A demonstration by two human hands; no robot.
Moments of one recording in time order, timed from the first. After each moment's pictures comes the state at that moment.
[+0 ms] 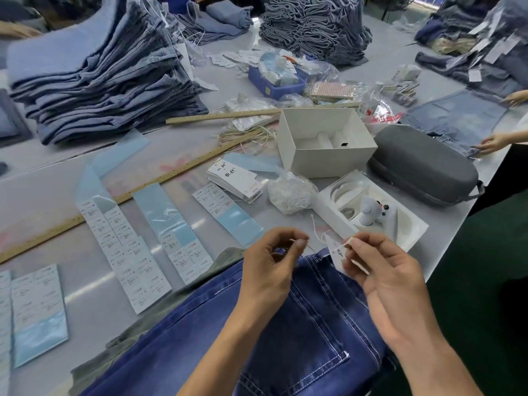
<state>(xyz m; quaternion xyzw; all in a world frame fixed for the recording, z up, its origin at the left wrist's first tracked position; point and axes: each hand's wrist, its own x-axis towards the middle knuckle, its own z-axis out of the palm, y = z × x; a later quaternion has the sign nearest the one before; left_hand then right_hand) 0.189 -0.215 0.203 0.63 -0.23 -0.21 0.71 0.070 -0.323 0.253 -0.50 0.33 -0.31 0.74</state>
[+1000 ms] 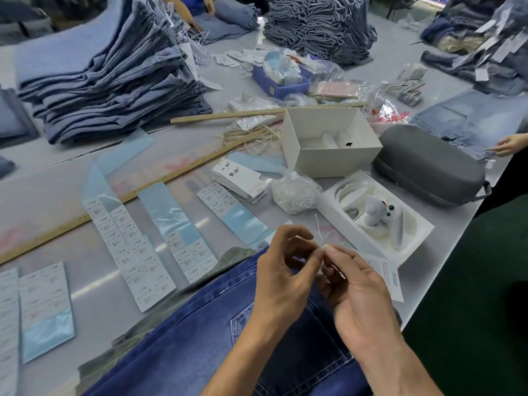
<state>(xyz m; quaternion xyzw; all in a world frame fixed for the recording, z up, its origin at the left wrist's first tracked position) 0.171 -0.217 0.203 0.60 -0.26 -0.17 0.74 0.093 -0.288 0.238 -0.35 0.40 -0.26 0.81</state>
